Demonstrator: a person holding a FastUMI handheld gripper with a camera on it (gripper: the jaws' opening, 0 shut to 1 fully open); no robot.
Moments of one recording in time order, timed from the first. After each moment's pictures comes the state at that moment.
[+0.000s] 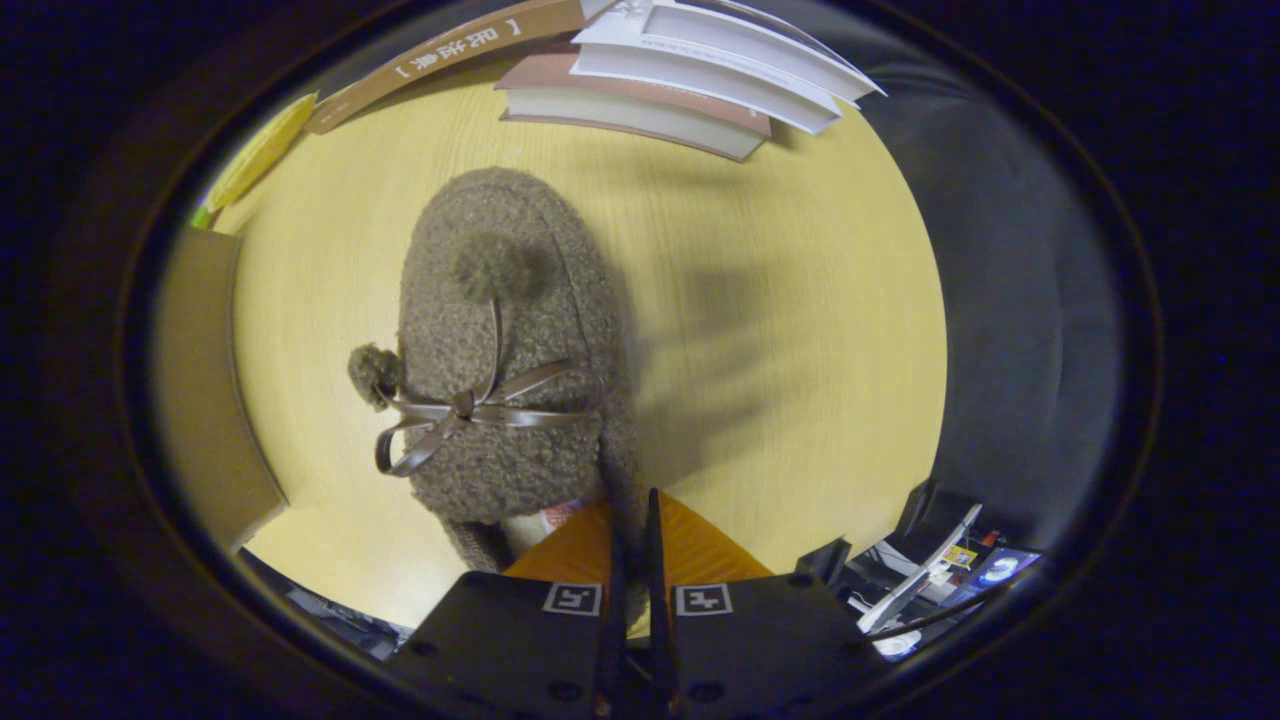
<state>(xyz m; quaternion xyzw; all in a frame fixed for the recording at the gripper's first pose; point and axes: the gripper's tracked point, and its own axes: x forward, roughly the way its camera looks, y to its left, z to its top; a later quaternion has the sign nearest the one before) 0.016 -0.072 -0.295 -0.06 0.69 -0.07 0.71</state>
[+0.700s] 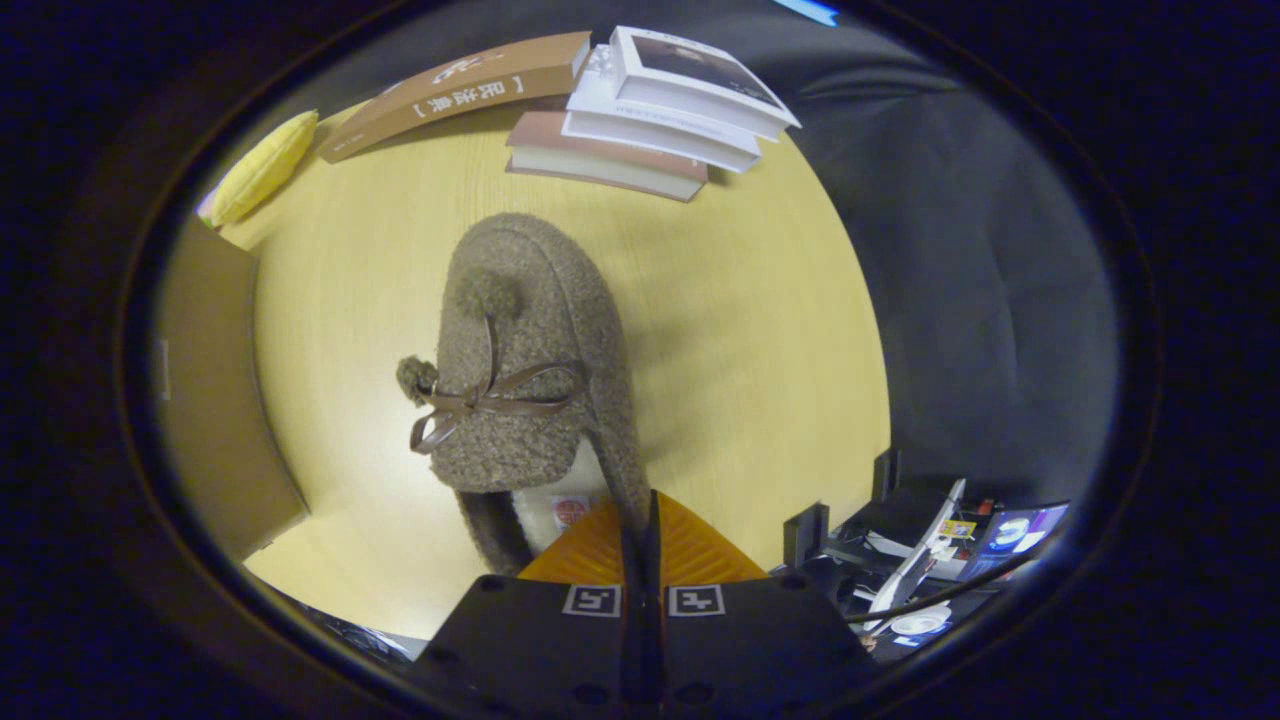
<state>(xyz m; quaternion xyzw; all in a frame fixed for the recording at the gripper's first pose) -0.003 -0.057 -0.228 -0.08 0.64 -0.15 0.75</state>
